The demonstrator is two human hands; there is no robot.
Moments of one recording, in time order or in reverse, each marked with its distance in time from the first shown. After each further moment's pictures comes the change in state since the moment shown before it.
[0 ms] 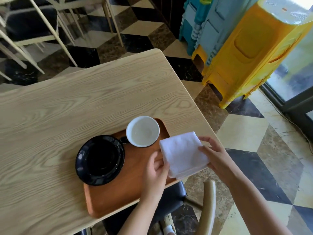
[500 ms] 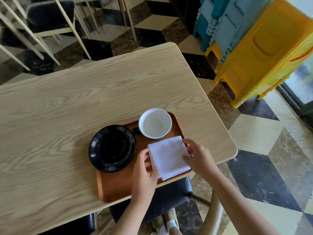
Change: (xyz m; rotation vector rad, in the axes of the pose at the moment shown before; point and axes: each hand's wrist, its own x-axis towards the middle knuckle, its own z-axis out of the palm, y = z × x) left_hand -0.009 -0.039 -0.050 0.352 0.244 0.244; right_hand 0.009 0.027 0.059 -0.763 -0.070 -0.227
